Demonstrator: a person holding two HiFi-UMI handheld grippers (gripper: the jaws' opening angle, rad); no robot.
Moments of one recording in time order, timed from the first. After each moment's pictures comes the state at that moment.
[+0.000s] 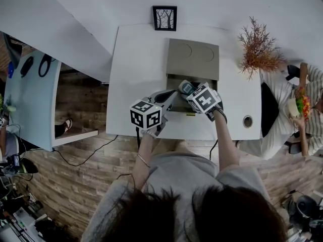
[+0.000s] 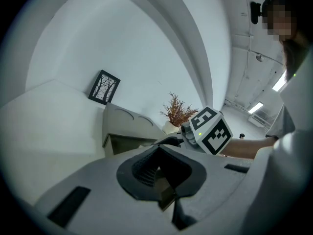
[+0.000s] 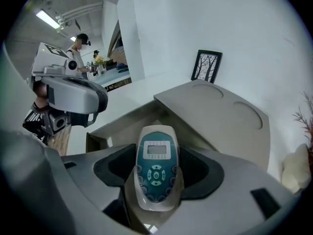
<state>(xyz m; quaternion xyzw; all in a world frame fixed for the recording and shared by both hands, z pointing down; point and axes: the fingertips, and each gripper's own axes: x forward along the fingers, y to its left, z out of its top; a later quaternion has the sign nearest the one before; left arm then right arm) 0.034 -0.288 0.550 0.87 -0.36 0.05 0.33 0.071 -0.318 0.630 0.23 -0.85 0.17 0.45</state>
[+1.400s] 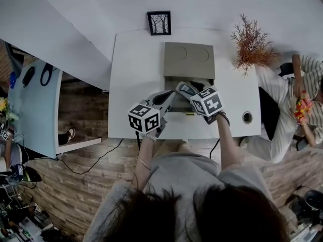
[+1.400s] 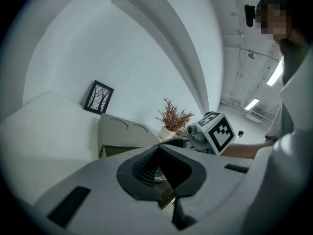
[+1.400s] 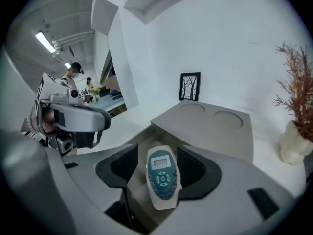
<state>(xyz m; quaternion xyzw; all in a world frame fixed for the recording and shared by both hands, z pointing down) 0.034 -0.281 0.522 0.89 -0.36 0.03 0.29 0.074 -0.320 0.581 0.30 -0.88 0.20 0.31</state>
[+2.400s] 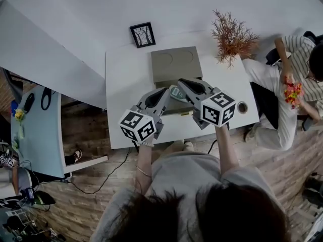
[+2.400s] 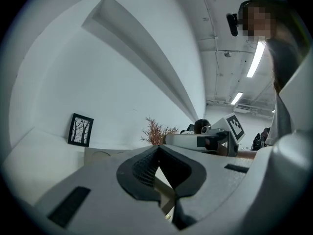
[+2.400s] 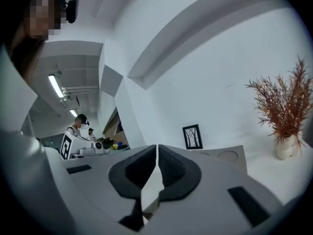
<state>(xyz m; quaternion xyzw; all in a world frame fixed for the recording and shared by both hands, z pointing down) 0.053 -0.267 0.427 0.93 -0.34 -0.01 0.17 0.093 -0.289 0.416 0.35 -0.92 0.20 0.00</state>
